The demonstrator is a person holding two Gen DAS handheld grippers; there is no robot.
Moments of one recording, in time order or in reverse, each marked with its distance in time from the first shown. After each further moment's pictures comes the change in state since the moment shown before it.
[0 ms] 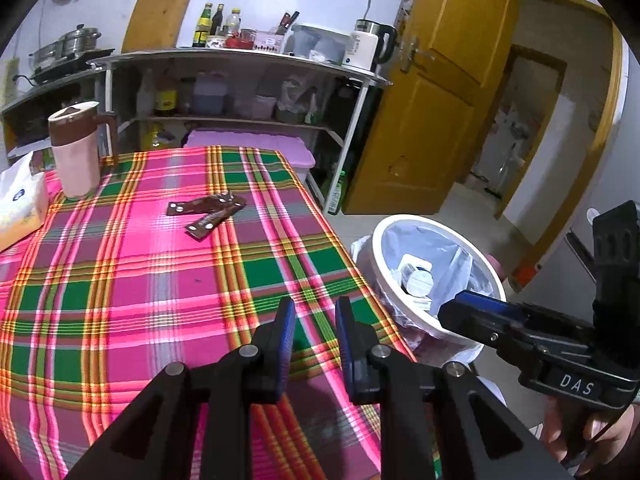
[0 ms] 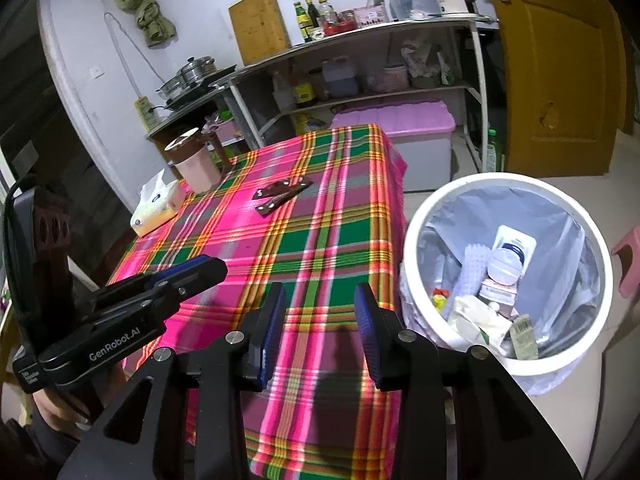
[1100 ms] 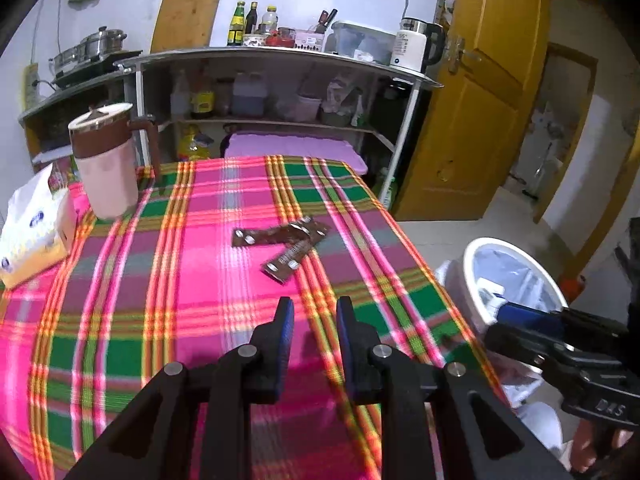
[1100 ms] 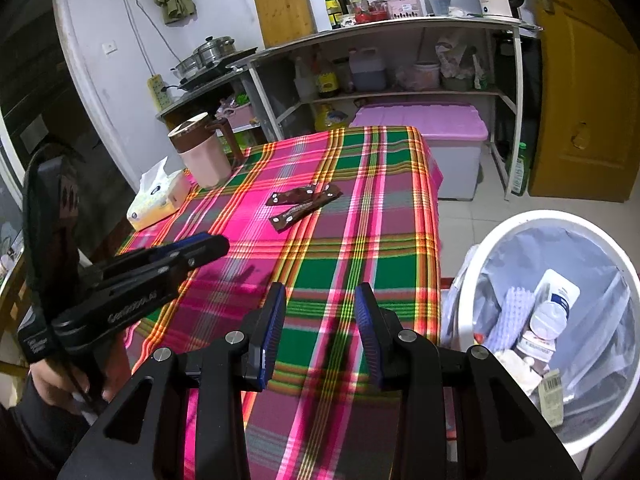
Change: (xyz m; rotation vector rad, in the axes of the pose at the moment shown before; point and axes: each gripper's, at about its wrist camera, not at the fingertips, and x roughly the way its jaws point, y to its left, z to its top) left arm 0.044 0.072 0.042 0.000 -0.001 0.146; right arm 0.064 0.022 0.037 -0.079 0.041 0.032
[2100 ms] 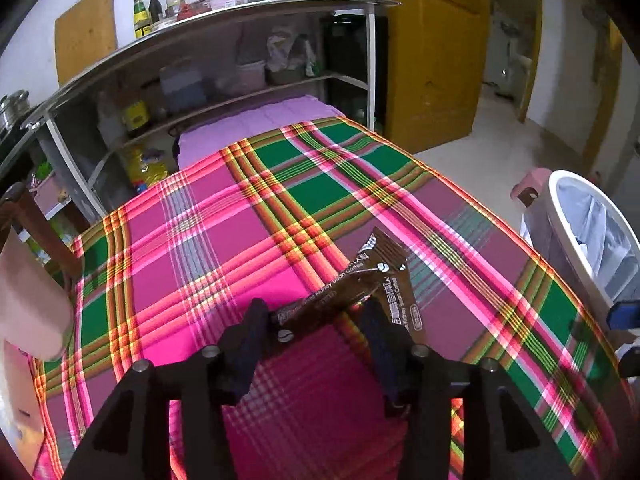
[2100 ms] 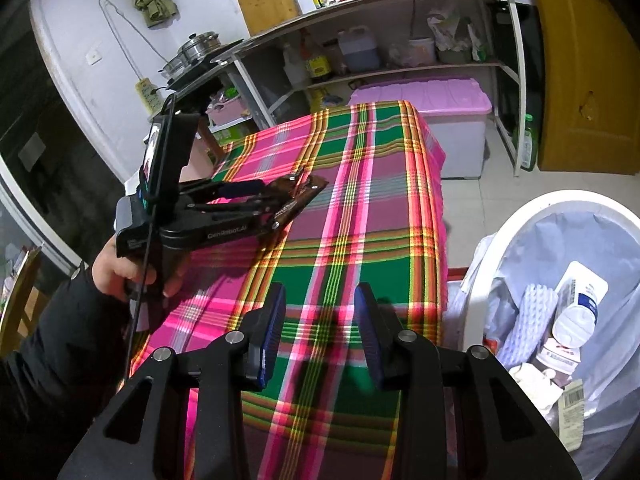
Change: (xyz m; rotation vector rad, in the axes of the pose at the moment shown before) left arm 0.147 0.017 0.056 0.344 0.168 -0.029; right arm 0.043 -0.029 0.009 0.079 0.051 0.045
